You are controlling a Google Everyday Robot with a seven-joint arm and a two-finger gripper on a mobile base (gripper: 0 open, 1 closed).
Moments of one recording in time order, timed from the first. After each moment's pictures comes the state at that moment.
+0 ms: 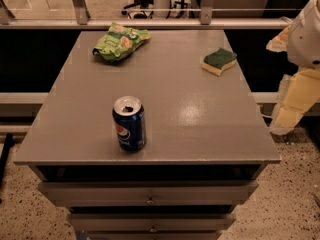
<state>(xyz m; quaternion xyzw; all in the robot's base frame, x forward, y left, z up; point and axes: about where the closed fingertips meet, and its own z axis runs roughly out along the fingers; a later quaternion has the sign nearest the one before) 0.438 -0.217 0.976 -0.60 0.78 -0.03 0.16</state>
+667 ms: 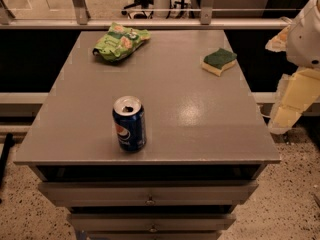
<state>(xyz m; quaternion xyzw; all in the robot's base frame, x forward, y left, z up) 0.440 -0.215 0.977 -0.60 0.78 -0.03 0.17</state>
